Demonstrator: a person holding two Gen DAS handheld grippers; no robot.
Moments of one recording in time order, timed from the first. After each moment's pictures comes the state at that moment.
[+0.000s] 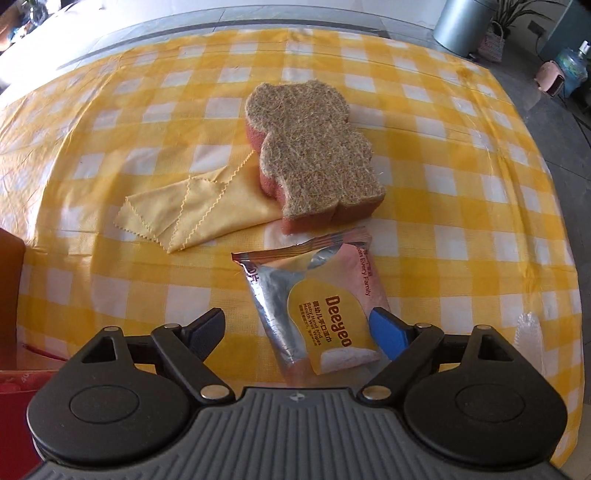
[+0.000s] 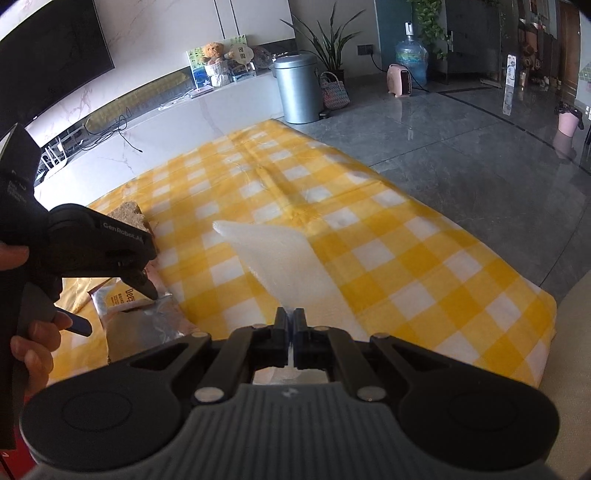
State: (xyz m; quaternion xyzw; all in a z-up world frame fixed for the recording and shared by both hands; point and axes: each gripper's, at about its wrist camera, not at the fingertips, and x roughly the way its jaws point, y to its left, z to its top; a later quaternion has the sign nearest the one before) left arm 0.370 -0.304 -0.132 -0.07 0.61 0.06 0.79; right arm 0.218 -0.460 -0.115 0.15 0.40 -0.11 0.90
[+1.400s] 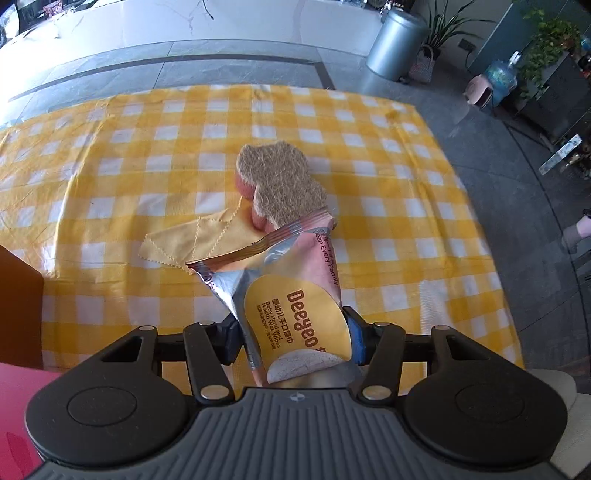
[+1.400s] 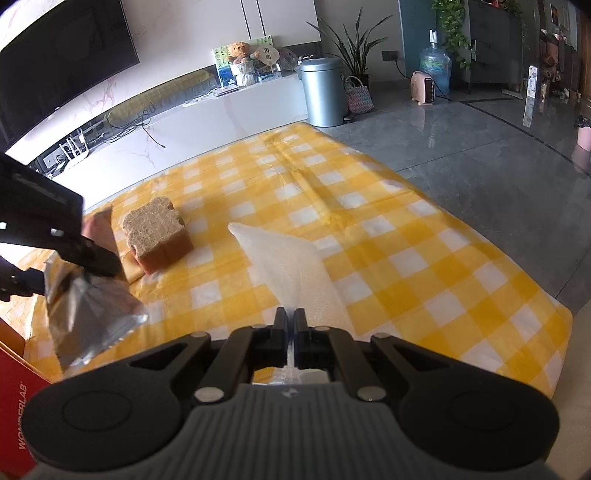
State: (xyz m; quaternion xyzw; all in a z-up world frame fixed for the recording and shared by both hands) left arm 0.332 -0.264 -0.043 -0.09 0.55 -0.06 0.83; right arm 0.219 -0.440 -0.106 0.14 0.39 -0.07 0.91
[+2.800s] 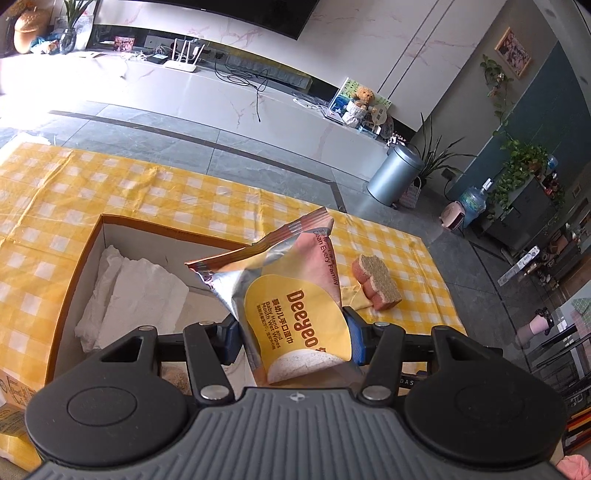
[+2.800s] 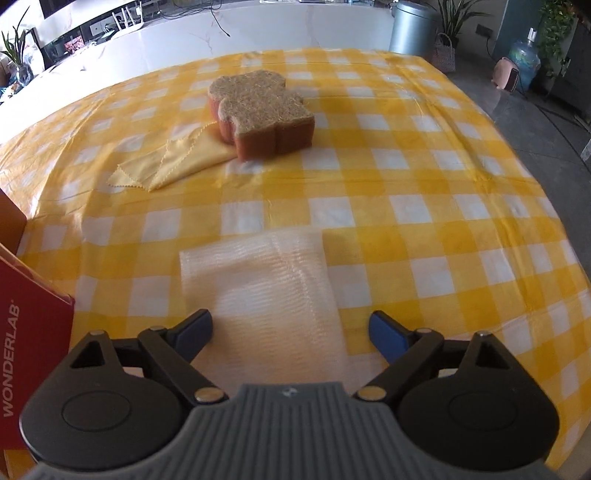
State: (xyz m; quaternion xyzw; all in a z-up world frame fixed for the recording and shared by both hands) left arm 0.168 0.002 0.044 -0.20 0.39 -0.06 0.90; right arm 0.269 -0.333 -0.148 0.00 0.52 0.03 0.85
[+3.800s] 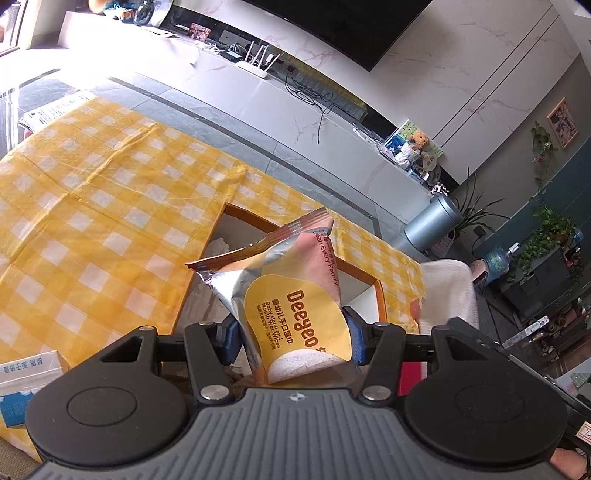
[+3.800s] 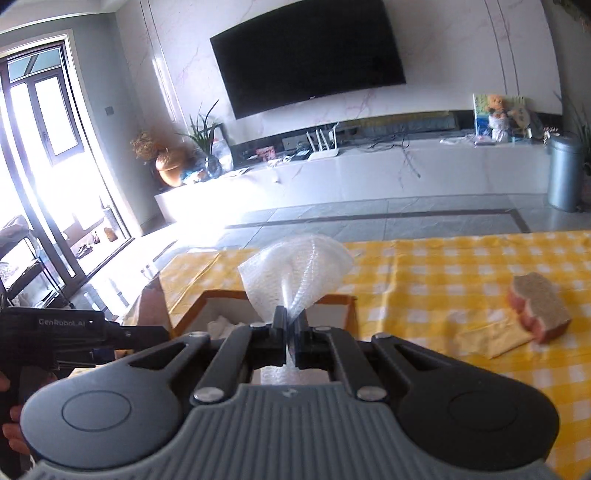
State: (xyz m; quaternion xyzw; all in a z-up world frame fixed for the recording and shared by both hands) left arm 0.143 0.109 0.001 -0.29 0.36 0.01 0.89; right arm 0.199 -0.125 0.015 0.08 0.32 0.28 0.90
